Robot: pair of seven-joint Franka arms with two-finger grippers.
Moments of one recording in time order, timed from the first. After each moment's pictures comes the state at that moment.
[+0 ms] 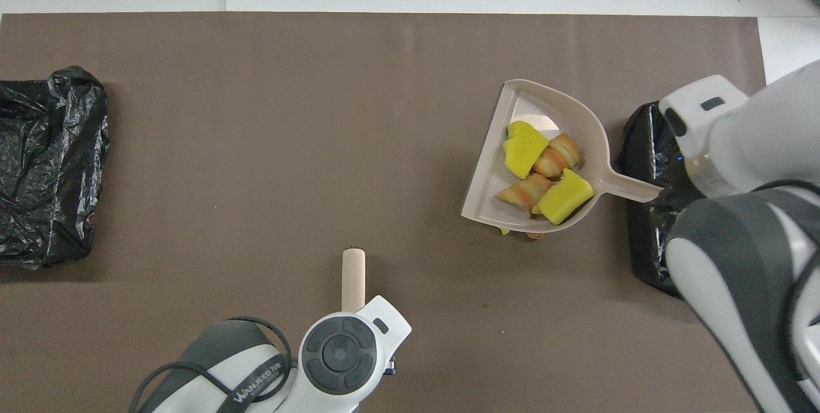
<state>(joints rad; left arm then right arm) -0.82 -0.17 -0.07 -2.36 -0.16 1.96 -0.74 0.15 -0.04 -0.06 -1.78 -0.10 1.67 -1.07</state>
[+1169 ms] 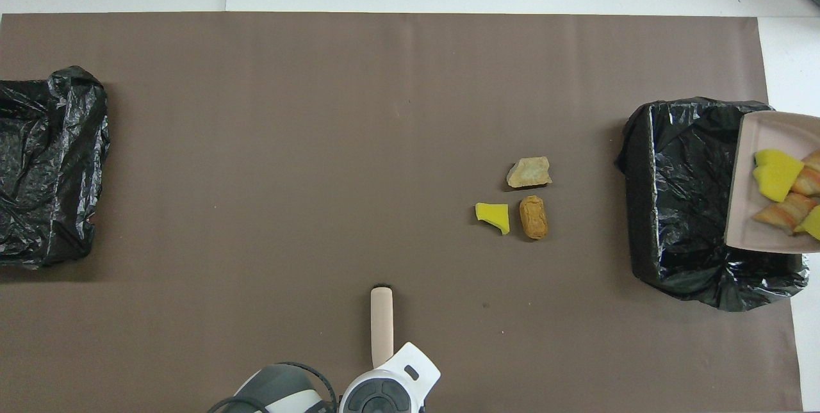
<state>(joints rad) -0.98 -0.15 -0.06 -2.46 -0.26 2.13 -0.82 -0.39 0.07 -0.08 -1.76 -0.44 1.94 -1.64</state>
